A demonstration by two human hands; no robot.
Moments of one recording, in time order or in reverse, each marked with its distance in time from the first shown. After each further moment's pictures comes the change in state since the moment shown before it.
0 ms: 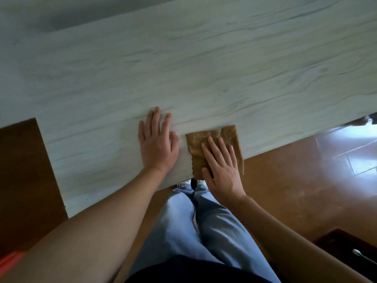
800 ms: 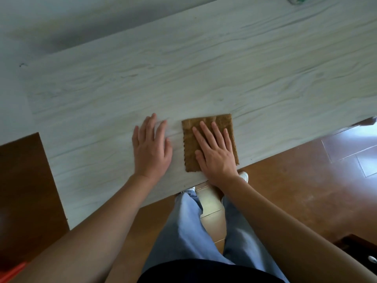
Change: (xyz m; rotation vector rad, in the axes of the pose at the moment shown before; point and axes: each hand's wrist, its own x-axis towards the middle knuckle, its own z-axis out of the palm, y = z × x) left_hand 0.017 -0.004 -0.019 0.034 -0.002 0.129; right_hand 0.068 0.009 -0.012 -0.055 0.007 0.015
